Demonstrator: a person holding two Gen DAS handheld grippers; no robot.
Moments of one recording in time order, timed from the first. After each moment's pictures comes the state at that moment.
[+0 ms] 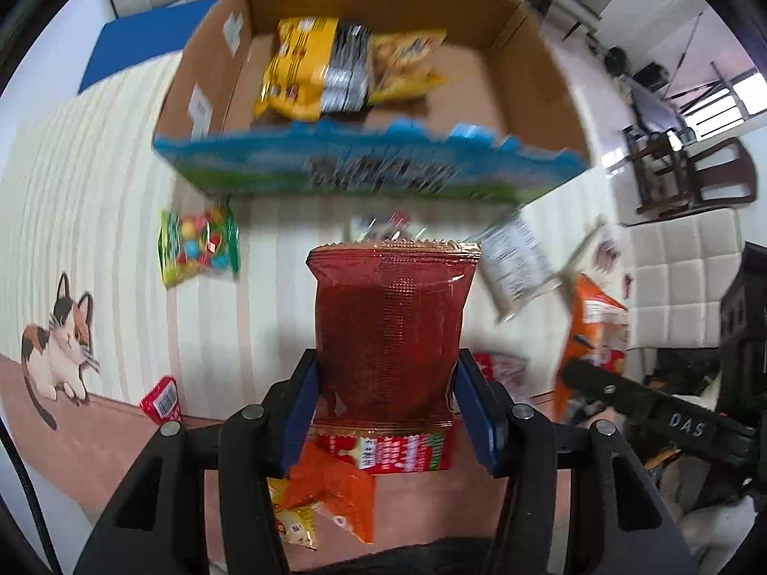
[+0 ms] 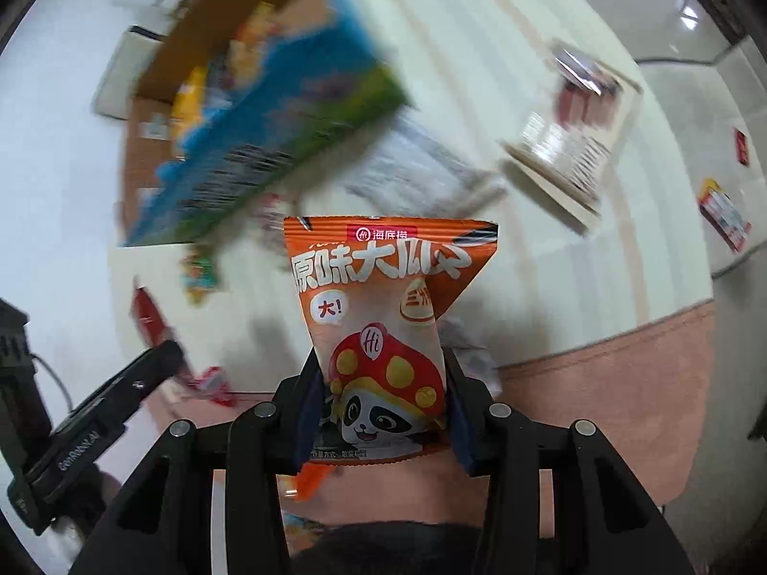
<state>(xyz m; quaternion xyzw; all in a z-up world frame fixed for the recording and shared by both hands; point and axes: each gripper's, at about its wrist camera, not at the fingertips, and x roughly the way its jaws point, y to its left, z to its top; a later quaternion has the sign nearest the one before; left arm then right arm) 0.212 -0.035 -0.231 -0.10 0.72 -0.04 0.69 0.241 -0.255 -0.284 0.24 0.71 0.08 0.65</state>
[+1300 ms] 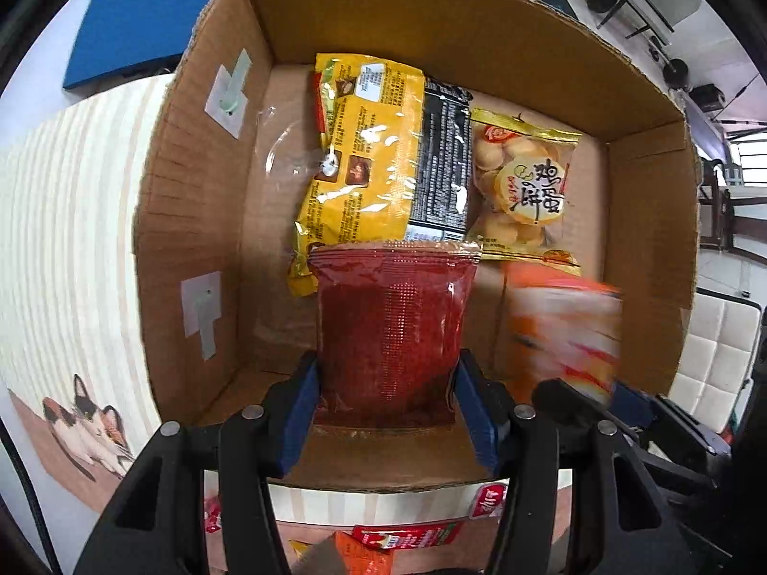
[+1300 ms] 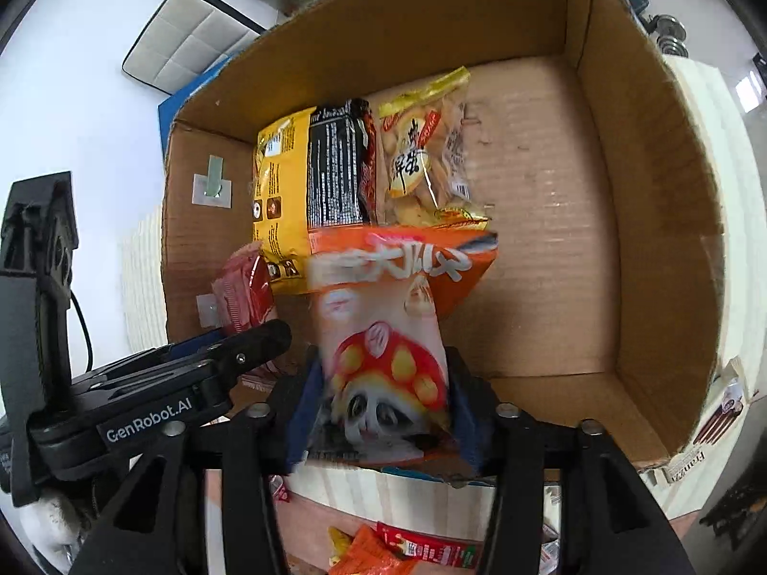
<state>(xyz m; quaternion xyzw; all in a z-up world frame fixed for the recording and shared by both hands) 0.416 0.026 -0.306 -0.10 0.75 0.00 0.65 0.443 -0.149 -0.309 0.15 0.73 0.13 0.65</state>
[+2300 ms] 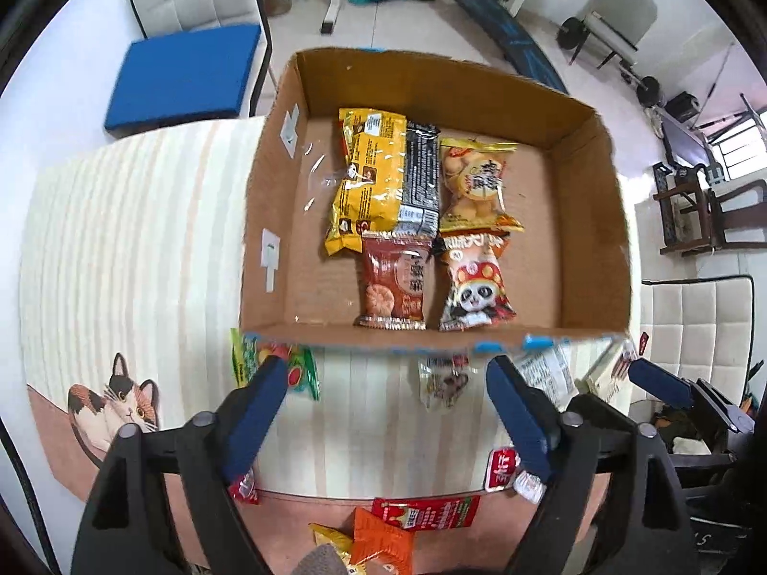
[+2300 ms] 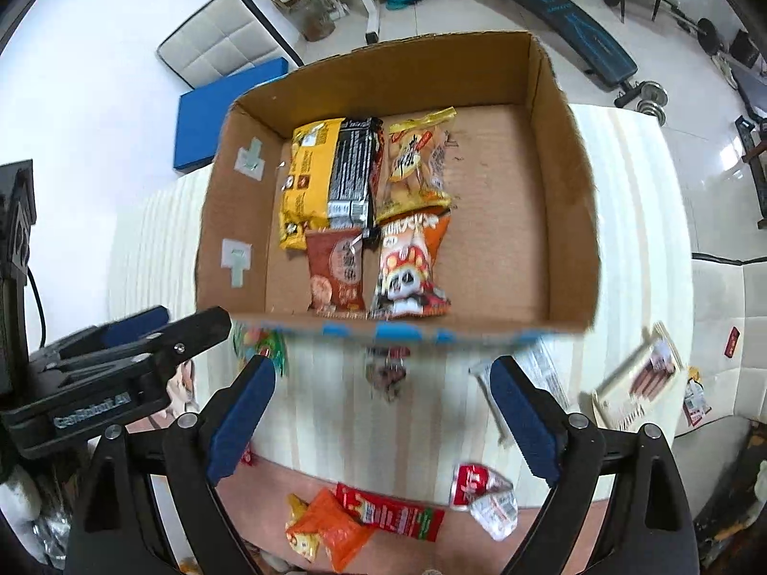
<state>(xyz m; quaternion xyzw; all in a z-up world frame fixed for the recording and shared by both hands) 0.328 0.024 -0.211 -0.07 0.67 -0.01 0.73 0.348 -0.168 -0.214 0.09 0.68 0.14 0.72</state>
